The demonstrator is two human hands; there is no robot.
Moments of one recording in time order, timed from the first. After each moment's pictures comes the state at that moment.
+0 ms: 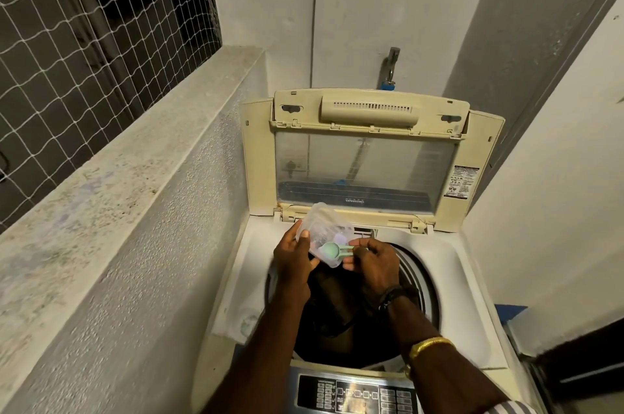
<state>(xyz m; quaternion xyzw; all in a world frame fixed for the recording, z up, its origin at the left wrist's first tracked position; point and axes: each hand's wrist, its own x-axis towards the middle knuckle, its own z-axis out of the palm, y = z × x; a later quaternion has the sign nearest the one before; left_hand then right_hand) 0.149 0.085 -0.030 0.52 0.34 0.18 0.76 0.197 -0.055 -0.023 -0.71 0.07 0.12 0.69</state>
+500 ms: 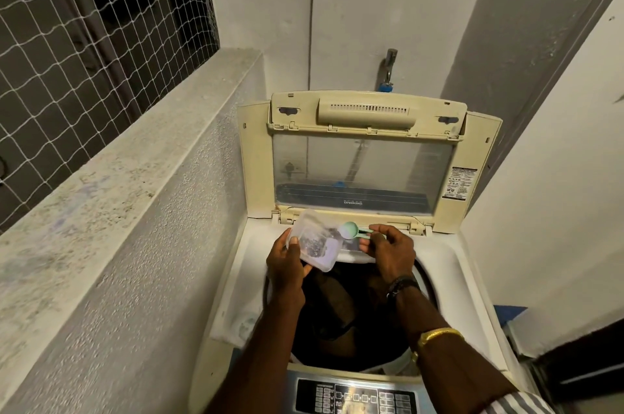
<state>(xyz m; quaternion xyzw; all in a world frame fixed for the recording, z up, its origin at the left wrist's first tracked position) 0.141 0.086 -0.027 0.48 0.38 0.20 0.76 0.224 -0.072 -0.012 -0.68 0.10 0.03 0.72</state>
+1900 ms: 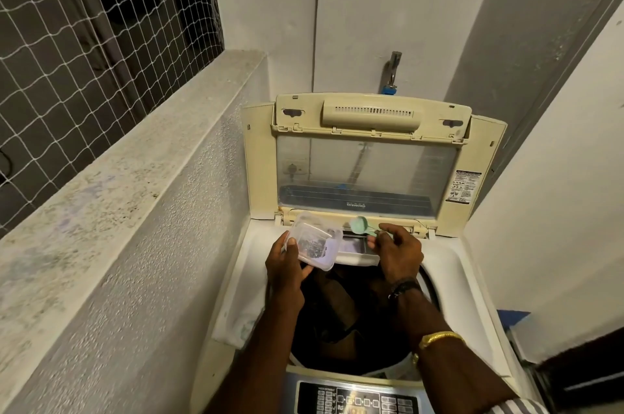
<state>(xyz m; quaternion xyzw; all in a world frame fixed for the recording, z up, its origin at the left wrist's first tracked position) 0.139 0.092 -0.023 0.44 0.39 0.19 0.78 0.225 -0.075 -0.012 -0.75 0.07 -0.06 0.65</state>
